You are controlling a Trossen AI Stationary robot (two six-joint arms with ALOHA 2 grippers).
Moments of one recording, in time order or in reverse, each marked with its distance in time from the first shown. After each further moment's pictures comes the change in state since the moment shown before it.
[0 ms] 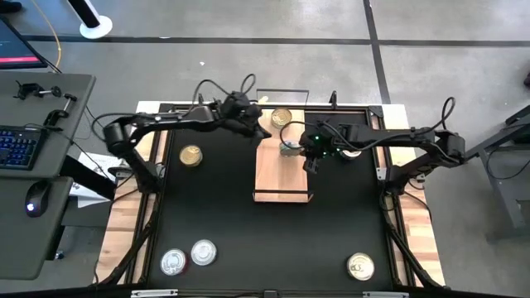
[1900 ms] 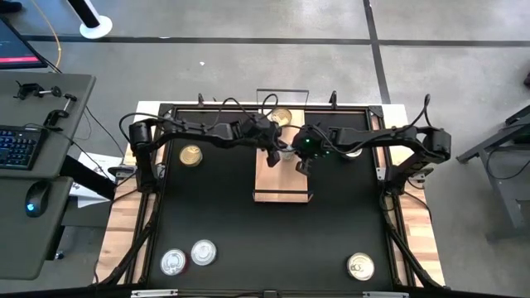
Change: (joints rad) left arm -0.162 0.208 0.039 0.242 -0.237 0.229; right arm -0.006 0.147 -0.025 0.168 0.059 -0.079
